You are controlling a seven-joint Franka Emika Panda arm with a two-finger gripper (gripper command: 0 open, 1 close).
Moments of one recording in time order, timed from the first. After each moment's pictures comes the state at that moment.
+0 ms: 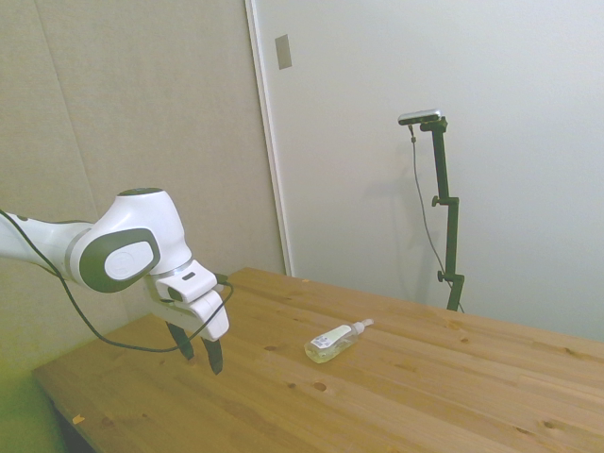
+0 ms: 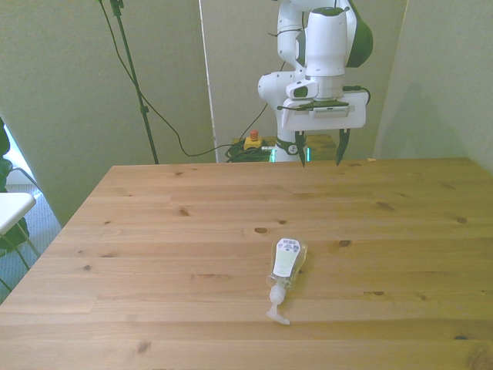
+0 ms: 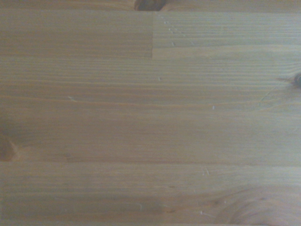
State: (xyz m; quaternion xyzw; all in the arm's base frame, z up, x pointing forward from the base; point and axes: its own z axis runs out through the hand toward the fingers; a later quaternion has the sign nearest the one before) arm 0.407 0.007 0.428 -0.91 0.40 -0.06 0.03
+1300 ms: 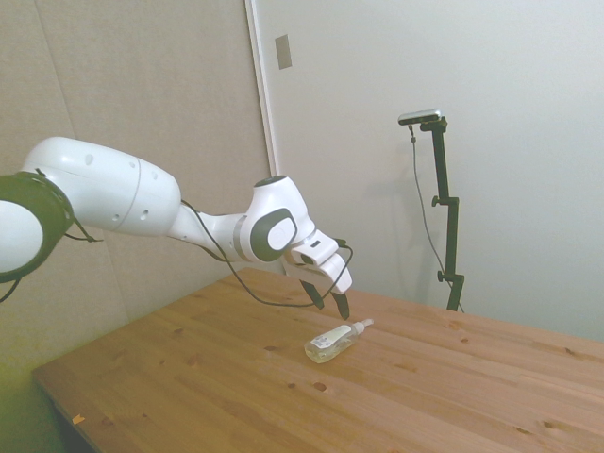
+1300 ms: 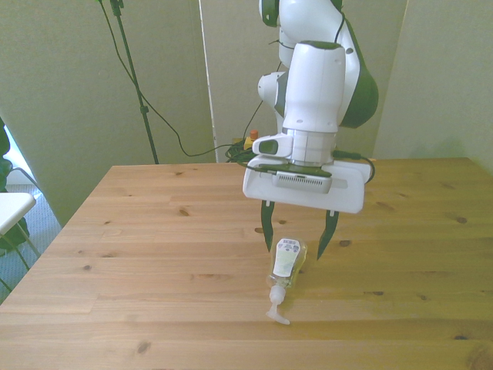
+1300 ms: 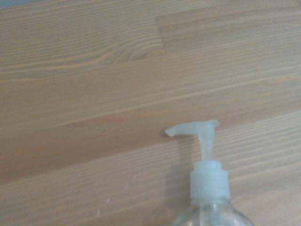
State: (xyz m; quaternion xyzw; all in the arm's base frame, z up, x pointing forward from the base) arm 0.679 -0.088 0.409 -0.84 0.51 -0.18 0.02
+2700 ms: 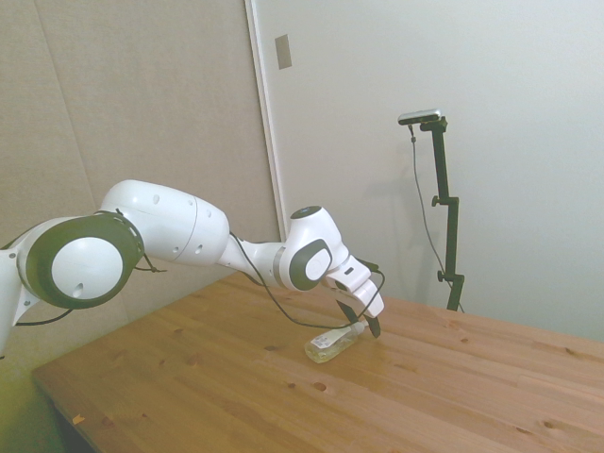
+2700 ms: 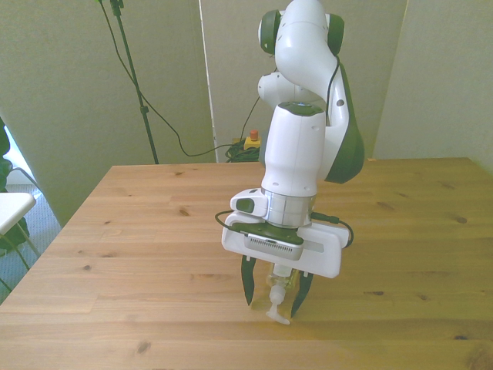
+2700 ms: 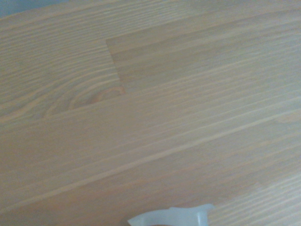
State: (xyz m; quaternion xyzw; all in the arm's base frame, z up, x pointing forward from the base) arm 0.730 -0.126 0.347 -0.81 0.55 -0.20 0.03
